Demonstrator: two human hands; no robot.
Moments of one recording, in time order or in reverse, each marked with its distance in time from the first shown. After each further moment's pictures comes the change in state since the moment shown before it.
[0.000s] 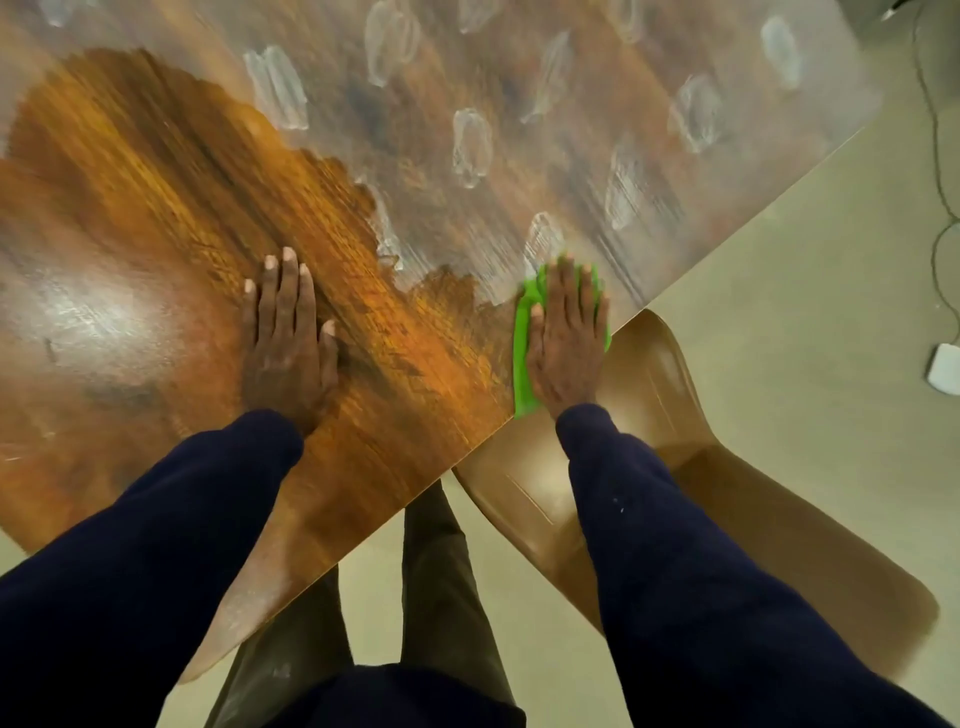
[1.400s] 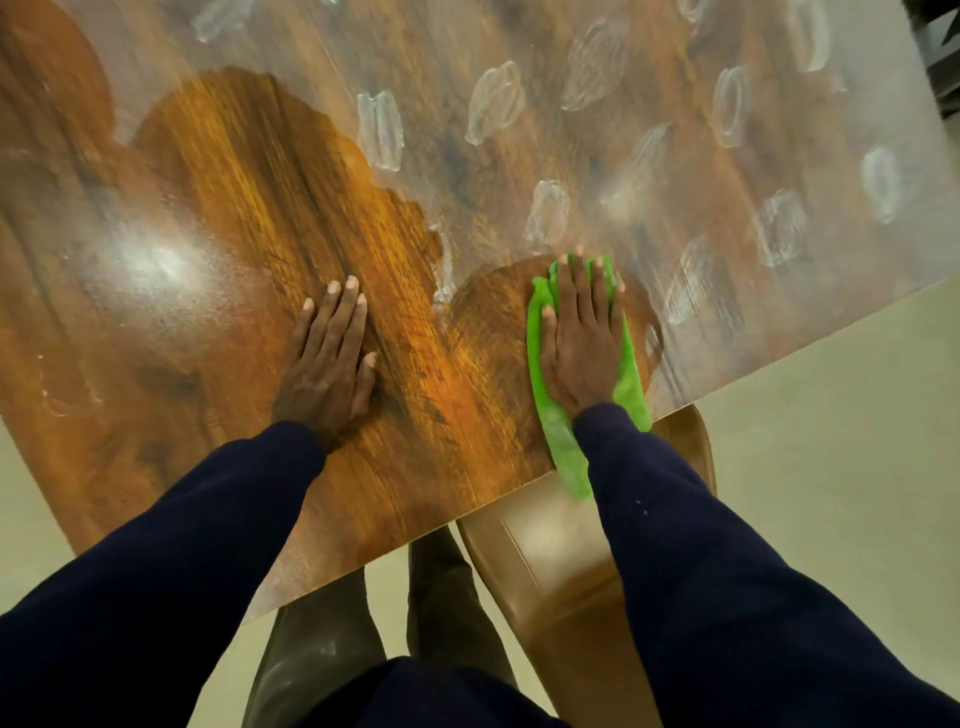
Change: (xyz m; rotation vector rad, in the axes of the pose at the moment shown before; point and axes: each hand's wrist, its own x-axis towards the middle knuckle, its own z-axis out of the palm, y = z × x) left_hand 0.002 -0.009 0.015 -0.019 0.033 -0.001; right_hand 0.096 -0.029 -0.008 -0.086 -0.073 -0.233
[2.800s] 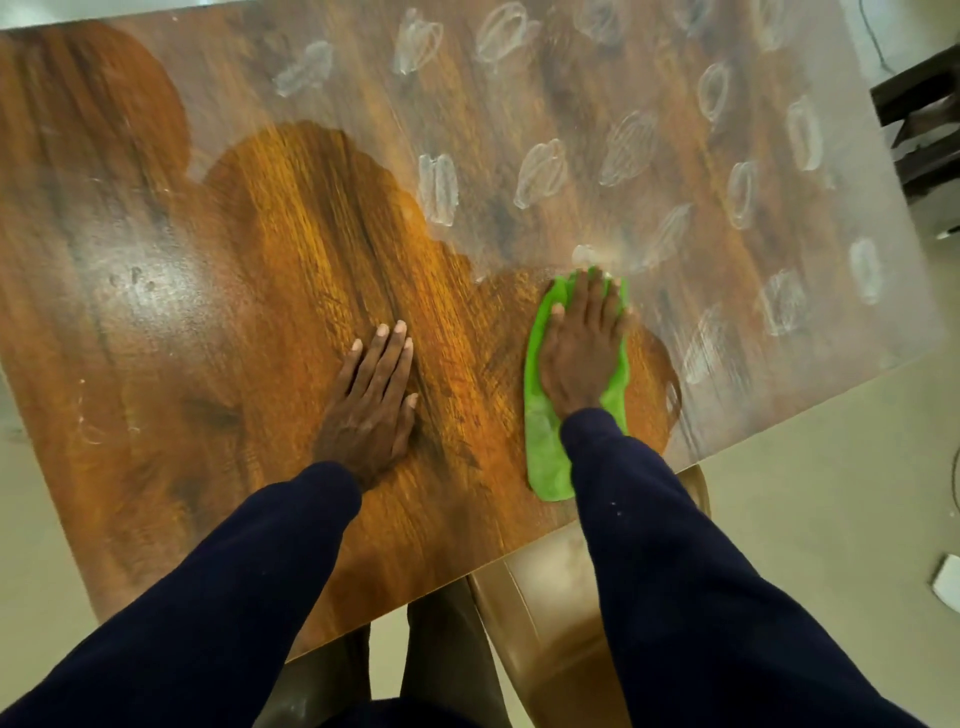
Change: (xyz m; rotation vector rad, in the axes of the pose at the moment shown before) left_hand -0.004 -0.005 0.004 -0.003 0.019 -0.012; right_hand 0.054 -0.062 0.004 -0.005 0.057 0.138
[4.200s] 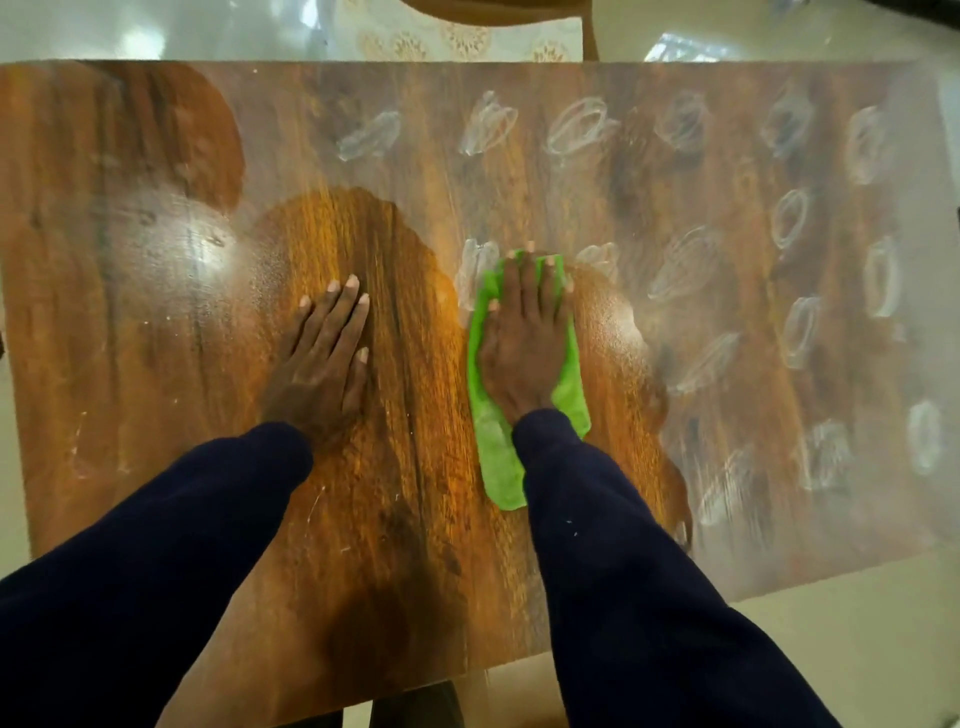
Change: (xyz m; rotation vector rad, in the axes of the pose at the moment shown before) left_hand 0.096 -0.087 -0.022 -0.010 0.108 -0.230; right_hand 0.104 -0.114 0.013 0.063 -0.028 -0.376
